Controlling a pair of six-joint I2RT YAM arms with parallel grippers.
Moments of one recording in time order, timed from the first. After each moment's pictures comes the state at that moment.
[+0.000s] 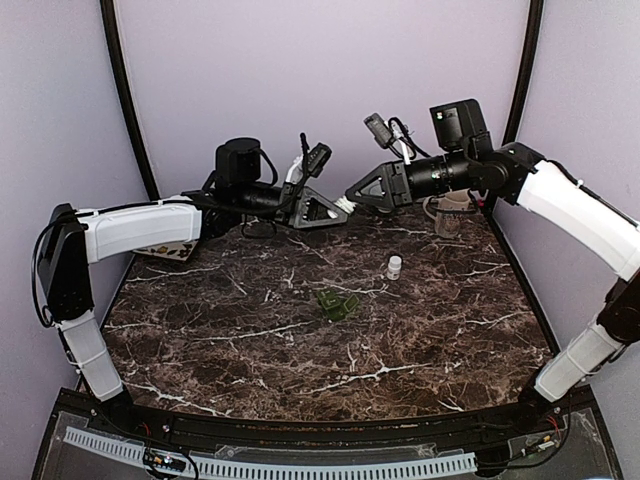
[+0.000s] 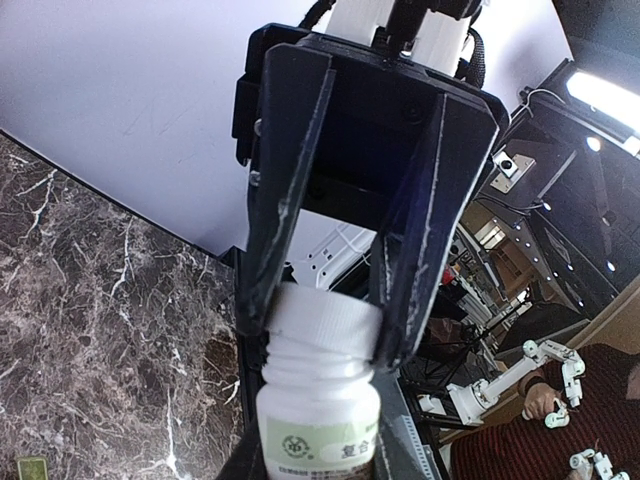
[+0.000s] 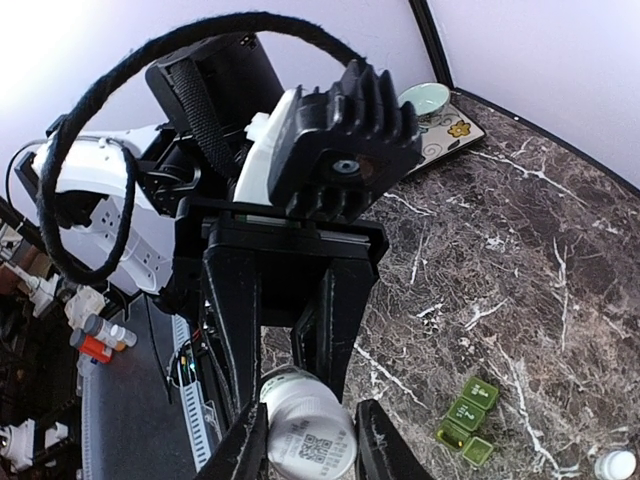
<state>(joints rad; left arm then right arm) -0.70 1.78 1.44 0.25 1.17 -0.65 0.69 1.50 1.59 -0.57 -0.66 0.19</state>
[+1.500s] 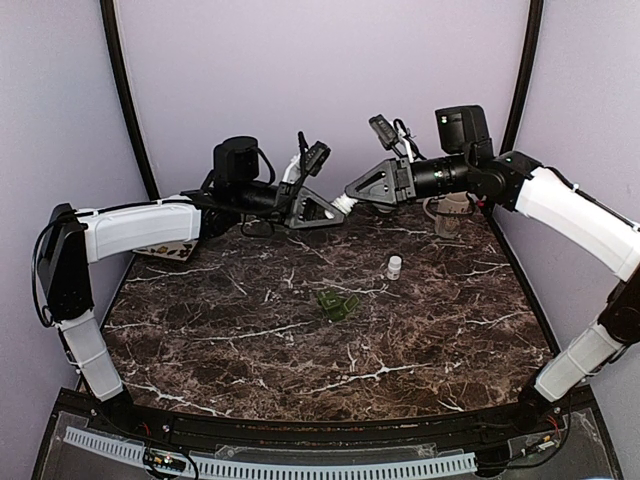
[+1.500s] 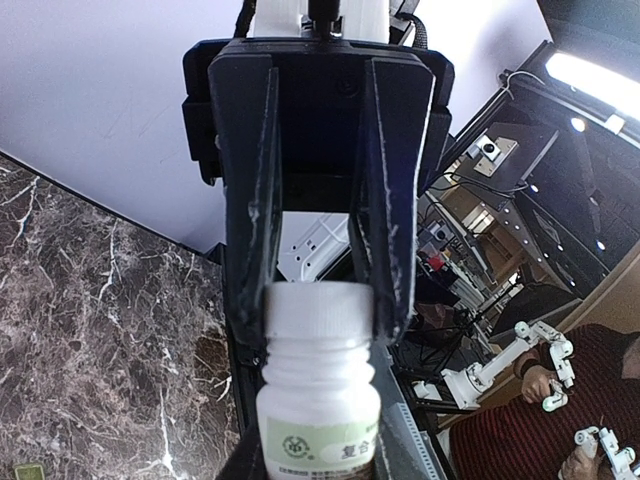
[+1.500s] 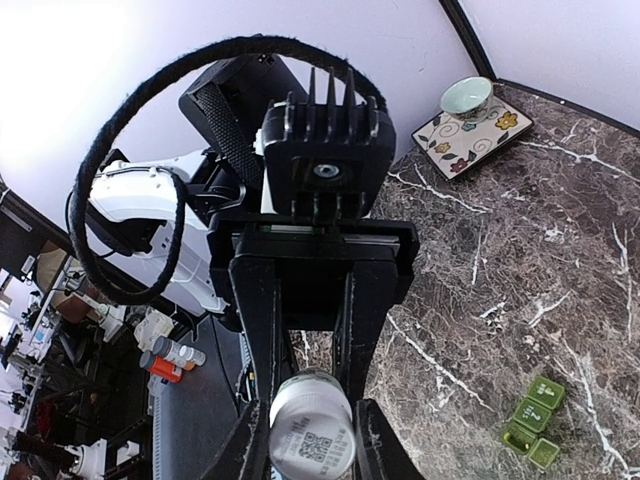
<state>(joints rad) -0.70 1.78 1.44 0.27 1.22 -0.63 0.66 1.50 1.52 -0.42 -0.81 0.39</state>
